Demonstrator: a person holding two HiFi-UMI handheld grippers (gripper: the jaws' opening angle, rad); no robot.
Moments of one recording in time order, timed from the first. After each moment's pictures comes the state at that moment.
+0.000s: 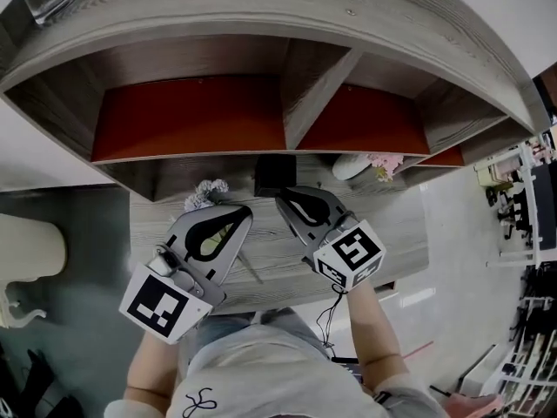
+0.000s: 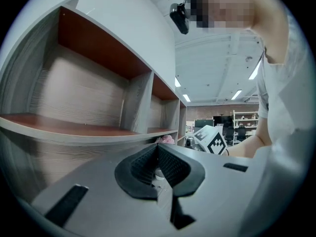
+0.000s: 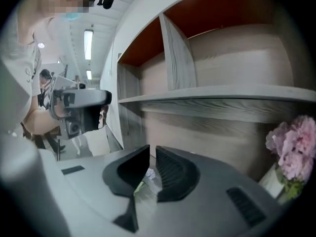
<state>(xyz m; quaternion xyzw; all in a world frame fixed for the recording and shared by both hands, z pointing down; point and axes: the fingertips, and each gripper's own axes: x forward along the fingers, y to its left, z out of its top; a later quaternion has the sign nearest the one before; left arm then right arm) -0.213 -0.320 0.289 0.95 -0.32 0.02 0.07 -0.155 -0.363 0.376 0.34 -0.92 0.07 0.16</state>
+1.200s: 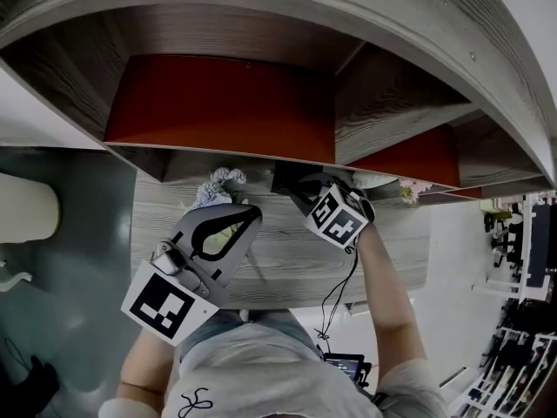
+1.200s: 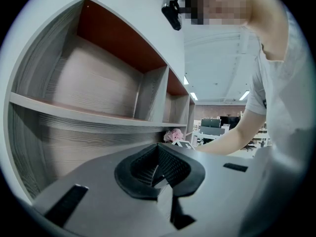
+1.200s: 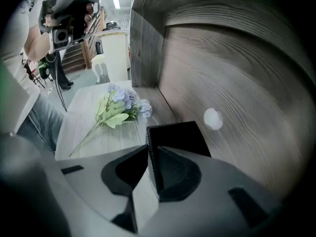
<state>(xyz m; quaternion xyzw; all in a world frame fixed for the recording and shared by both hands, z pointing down) -0.242 -0.336 0.319 0.93 -0.35 0.03 0.09 -0.146 -0.406 0.533 0.15 -0.83 0.00 0.53</state>
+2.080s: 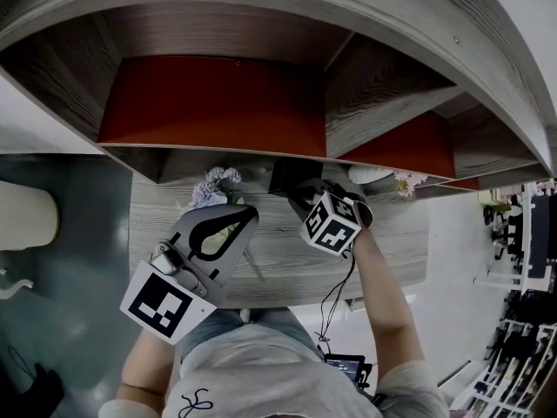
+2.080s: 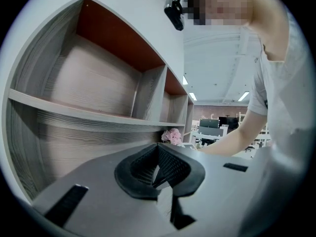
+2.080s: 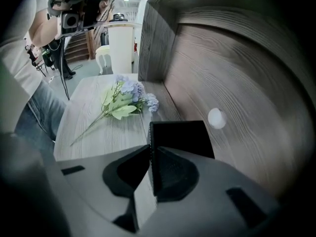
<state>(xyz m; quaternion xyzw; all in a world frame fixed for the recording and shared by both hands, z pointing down) -0.238 -0.331 0.321 0.93 -0.34 0.03 0.10 -0.139 -0.389 0.534 0.14 -0.81 -0.04 0.56</state>
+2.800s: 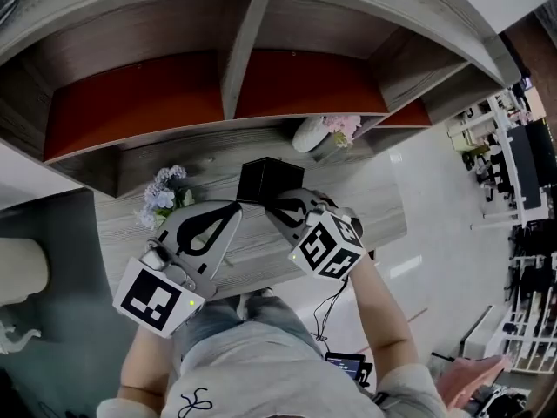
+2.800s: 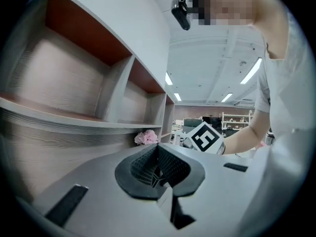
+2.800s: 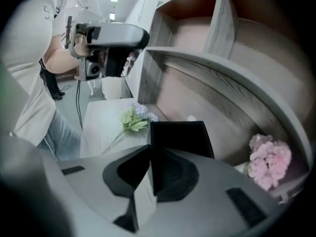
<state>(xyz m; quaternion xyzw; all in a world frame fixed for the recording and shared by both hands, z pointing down) -0.157 -0.291 0.304 0.96 -0.25 0.03 0.09 -0.094 -0.299 0.437 0.25 -0.85 -0.02 0.46</state>
